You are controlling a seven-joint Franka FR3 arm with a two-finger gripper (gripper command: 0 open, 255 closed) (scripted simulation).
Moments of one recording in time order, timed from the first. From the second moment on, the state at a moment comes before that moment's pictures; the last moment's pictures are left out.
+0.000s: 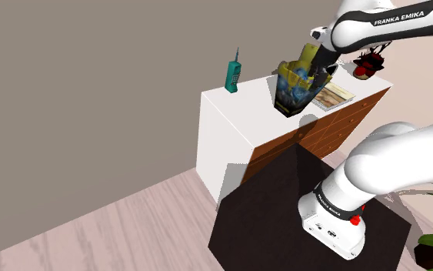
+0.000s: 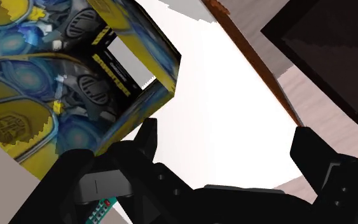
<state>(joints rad) -0.07 -0.61 -0.56 -2.61 -0.48 2.21 -0.98</state>
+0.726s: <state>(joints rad) -0.02 -0.43 -0.73 -2.59 -0.50 2.47 -1.14</state>
